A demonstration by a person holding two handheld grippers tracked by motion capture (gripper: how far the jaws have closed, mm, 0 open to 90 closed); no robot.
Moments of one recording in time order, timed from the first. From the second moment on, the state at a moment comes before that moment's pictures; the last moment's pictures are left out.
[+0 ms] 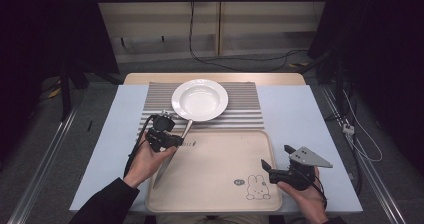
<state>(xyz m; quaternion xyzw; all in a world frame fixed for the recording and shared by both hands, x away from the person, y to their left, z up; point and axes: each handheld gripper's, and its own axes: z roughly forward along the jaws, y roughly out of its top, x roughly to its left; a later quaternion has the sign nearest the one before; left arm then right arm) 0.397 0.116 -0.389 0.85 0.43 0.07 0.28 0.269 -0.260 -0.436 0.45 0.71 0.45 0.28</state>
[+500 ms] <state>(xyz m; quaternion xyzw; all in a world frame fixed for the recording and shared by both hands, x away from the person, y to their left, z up) 0.388 0.121 -0.410 0.86 0.44 0.04 0.27 0.267 -0.259 -0.435 0.45 0.71 0.45 0.29</state>
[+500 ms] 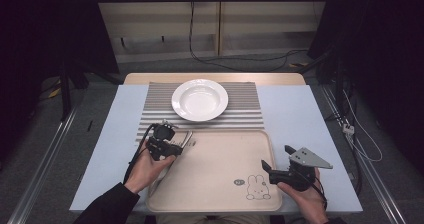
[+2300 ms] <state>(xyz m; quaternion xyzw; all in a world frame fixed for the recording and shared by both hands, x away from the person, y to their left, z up) 0.384 0.116 -0.426 0.87 0.35 0.07 0.32 0.266 -0.260 -0.435 0.45 0.71 0.45 0.29</state>
